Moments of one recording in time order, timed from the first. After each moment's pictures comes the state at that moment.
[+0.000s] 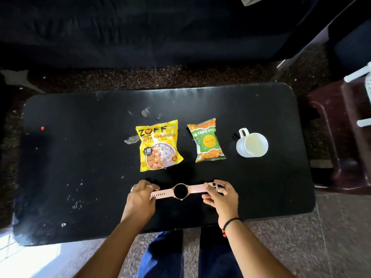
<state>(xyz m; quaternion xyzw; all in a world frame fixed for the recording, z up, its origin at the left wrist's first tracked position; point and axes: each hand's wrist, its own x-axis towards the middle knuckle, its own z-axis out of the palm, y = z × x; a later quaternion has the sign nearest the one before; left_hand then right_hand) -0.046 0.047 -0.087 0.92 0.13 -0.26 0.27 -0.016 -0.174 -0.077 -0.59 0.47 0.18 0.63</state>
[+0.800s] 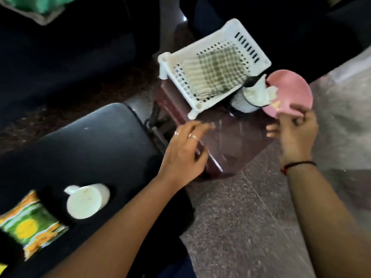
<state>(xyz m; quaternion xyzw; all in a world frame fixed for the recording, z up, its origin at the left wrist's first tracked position) 0.155 -0.444 0.001 0.82 -0.31 -0.06 0.47 0.102 -0.673 0.038 -0.68 0.46 -0.26 0.50</state>
